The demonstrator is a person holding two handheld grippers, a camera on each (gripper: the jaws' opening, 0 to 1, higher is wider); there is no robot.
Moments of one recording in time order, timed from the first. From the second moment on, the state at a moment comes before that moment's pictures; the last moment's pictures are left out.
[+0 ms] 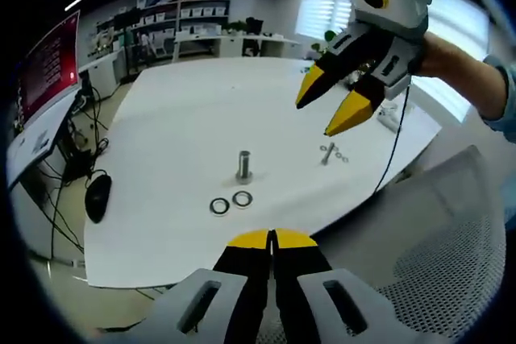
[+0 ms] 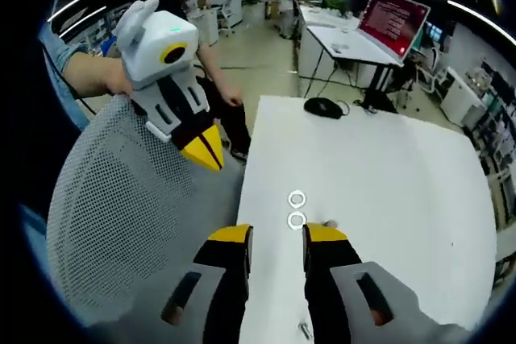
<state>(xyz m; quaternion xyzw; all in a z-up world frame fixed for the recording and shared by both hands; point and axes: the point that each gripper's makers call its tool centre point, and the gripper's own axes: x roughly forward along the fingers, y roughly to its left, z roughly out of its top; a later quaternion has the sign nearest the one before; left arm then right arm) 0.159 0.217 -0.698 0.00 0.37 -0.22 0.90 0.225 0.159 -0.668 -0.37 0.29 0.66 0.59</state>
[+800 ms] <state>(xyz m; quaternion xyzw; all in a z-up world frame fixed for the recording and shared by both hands) 0.169 0.227 -0.697 0.01 0.37 -0.19 0.91 0.254 0.203 -0.806 -0.48 0.34 0.66 0.47</state>
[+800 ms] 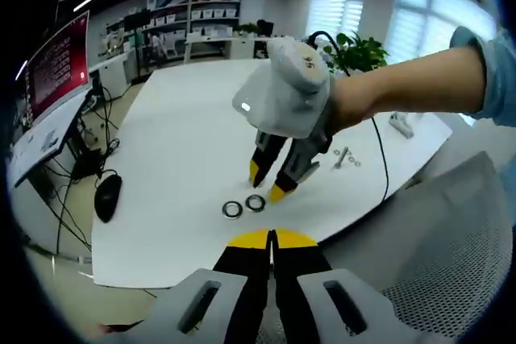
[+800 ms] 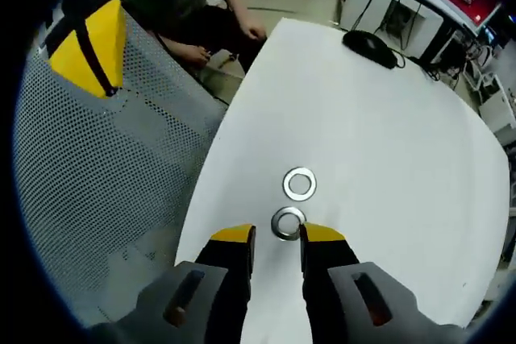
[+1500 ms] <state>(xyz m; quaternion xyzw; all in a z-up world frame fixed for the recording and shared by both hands) 0.170 0.227 -0.696 0.00 0.36 -0.19 0.91 0.262 0.201 -0.844 -0.51 0.36 0.63 0.46</state>
